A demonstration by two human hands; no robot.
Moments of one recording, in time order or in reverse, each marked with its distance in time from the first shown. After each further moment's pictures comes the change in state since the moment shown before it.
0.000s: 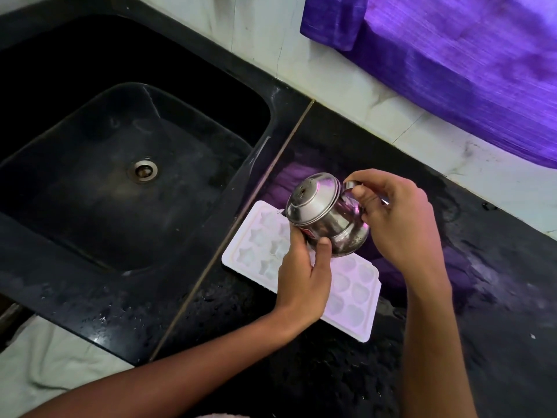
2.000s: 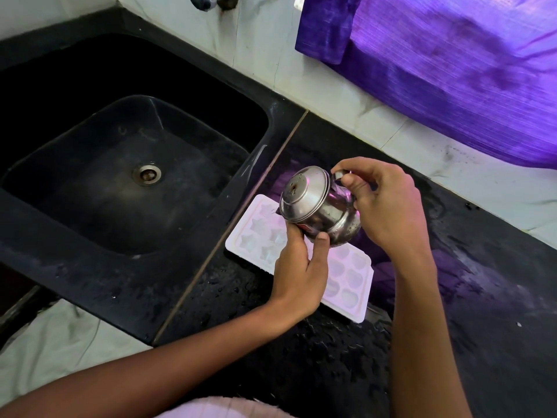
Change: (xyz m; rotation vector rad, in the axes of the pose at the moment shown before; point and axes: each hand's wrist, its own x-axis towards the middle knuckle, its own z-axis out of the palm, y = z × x) left_hand -0.024 0.000 -0.009 0.000 -0.053 0.090; right_hand -0.022 -0.023 -0.007 0.018 0.046 -0.045
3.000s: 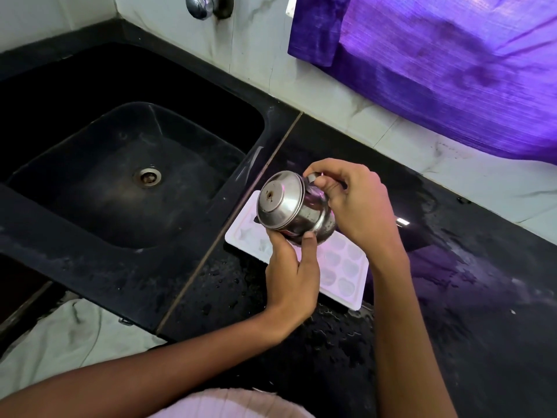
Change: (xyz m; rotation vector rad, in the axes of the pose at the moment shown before) left_hand -0.024 -0.003 0.003 -0.065 0.161 -0.001; right_hand -0.015 -0.008 0.014 0.006 -0.072 -0.074
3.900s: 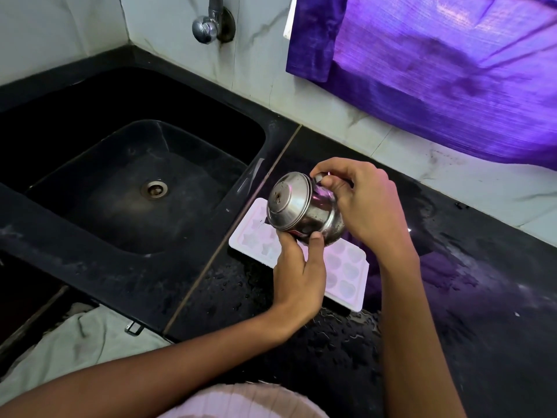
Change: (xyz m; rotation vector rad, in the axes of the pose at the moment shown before) left_hand -0.007 0.015 0.003 0.007 -0.038 -0.002; right_hand -0.008 -0.012 -0.018 -0.059 0.056 -0.021
